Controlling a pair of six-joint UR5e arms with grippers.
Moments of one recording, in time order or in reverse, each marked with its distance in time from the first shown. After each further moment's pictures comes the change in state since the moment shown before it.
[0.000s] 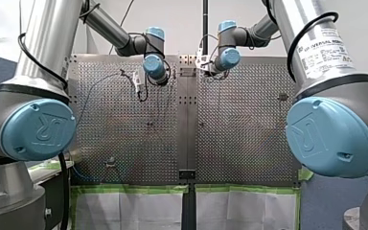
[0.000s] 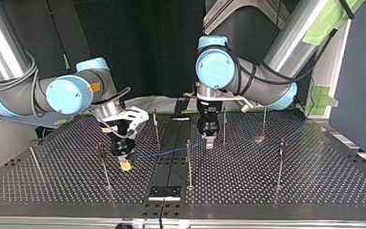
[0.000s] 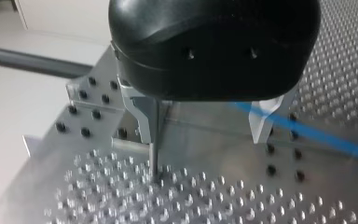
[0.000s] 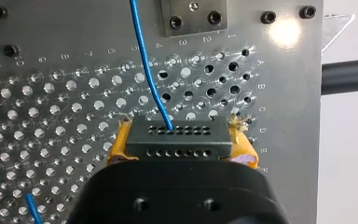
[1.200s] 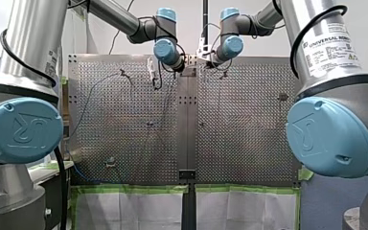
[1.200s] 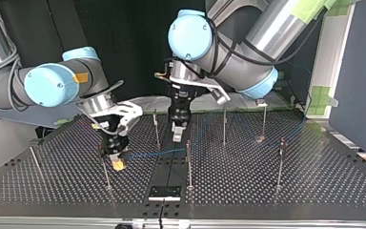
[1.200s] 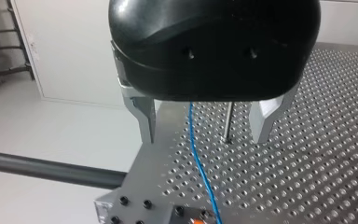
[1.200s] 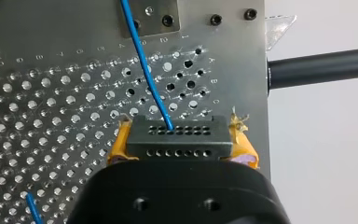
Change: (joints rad) left arm -0.156 0.034 0.067 -0.020 -0.020 0.042; right arm -0.001 -0.082 0.019 0.063 -0.001 0.015
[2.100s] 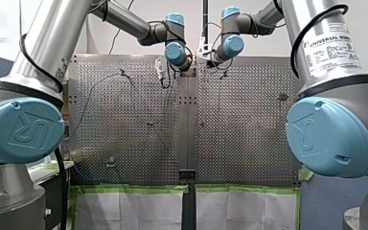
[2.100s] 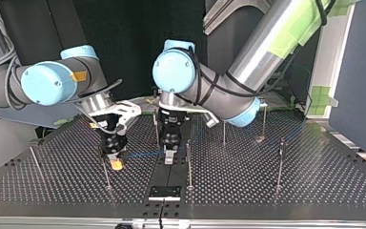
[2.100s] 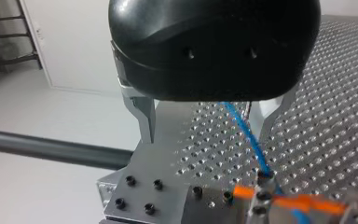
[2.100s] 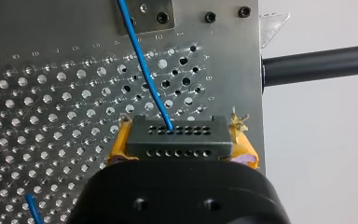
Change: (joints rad) left arm 0.009 -0.150 0.220 -0.039 -0.019 -0.010; right arm -0.002 -0.007 0.006 -0.001 0.001 -0.003
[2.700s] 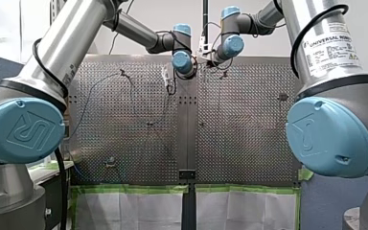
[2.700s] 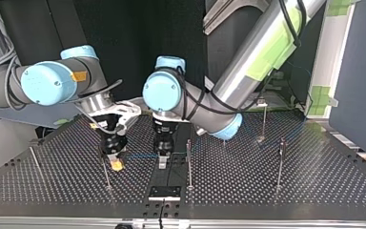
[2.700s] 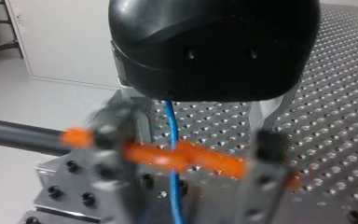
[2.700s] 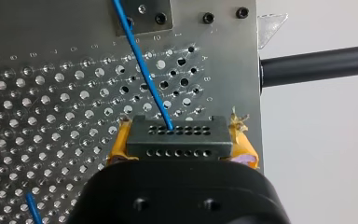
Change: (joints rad) left arm -0.004 -0.128 0.121 -0.039 0.000 -0.013; right arm 0.000 0.000 0.000 -0.003 -0.001 0.000
